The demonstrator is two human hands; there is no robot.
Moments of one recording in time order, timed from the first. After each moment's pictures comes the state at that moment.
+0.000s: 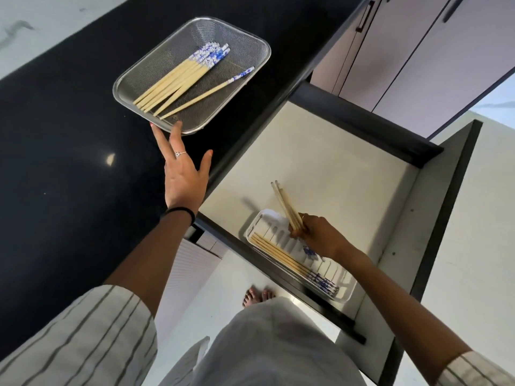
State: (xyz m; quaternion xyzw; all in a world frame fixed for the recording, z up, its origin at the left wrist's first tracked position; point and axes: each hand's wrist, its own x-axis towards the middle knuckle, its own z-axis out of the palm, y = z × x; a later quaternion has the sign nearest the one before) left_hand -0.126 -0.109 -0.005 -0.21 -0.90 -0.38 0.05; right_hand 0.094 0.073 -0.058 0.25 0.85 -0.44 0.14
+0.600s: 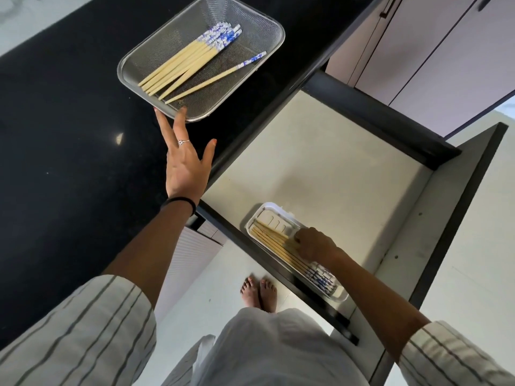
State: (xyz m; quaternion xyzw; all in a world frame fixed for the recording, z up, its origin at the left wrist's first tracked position) left_hand -0.126 -0.108 -0.009 -0.21 -0.90 -0.38 0.08; right_hand 0.093 0.060 -0.089 0.24 0.89 -0.23 0.31
